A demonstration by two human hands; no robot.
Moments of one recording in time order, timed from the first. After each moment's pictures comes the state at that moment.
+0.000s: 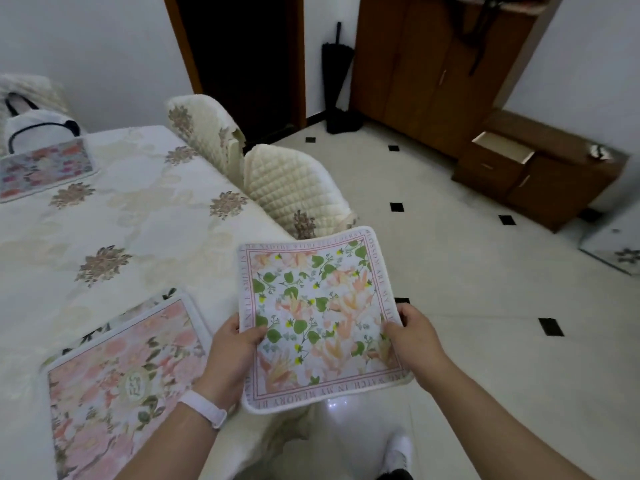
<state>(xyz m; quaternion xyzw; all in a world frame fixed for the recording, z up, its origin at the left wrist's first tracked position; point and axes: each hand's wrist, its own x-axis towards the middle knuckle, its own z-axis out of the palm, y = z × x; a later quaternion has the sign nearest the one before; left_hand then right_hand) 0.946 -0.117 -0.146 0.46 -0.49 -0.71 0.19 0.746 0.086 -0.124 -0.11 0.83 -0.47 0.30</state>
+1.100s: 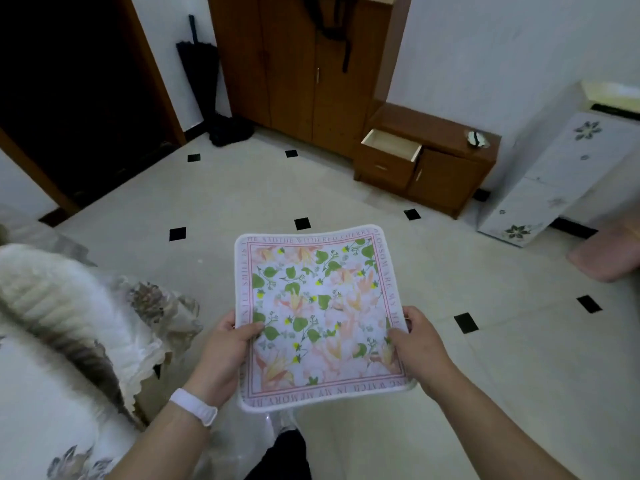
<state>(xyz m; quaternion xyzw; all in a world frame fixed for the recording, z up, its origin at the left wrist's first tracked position) 0.471 -0.079 -0.154 0.37 -0.50 -0.78 0.05 0.349 0.186 -0.131 0.04 0.84 -0.50 0.22</state>
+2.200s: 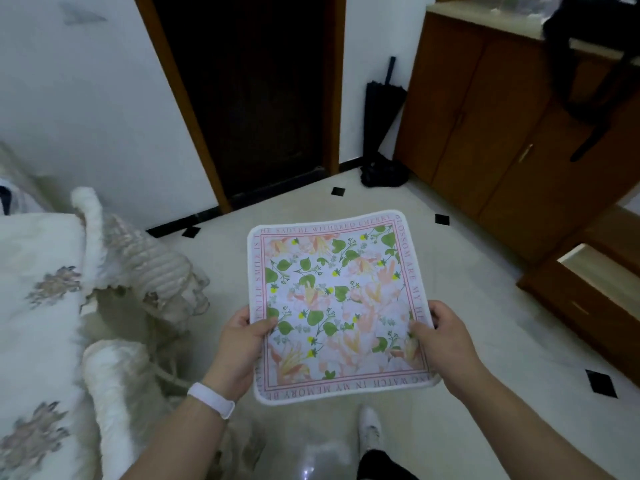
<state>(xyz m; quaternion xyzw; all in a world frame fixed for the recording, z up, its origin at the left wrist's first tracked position) 0.262 -0.426 -0.135 0.50 -0.41 -0.70 0.29 0.011 -0.254 -0.121 -0.19 0.77 -0.52 0.32</state>
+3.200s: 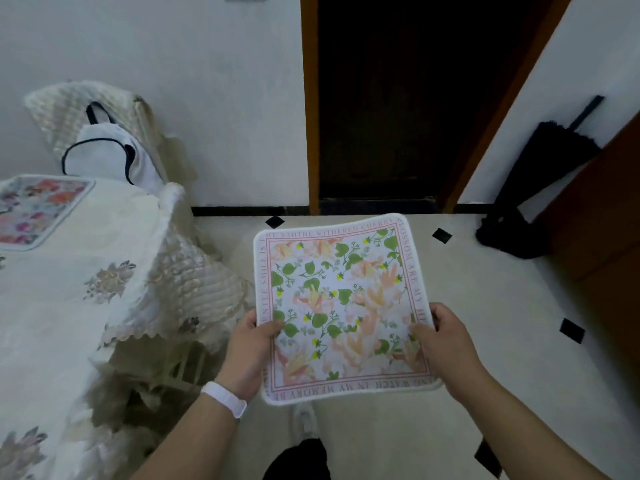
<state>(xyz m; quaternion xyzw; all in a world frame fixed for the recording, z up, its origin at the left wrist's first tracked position) 0.209 -0.668 -0.155 0.58 -0.24 -0.64 0.43 -0.084 -0.633 -0.132 -0.38 0.73 -0.39 0.42</state>
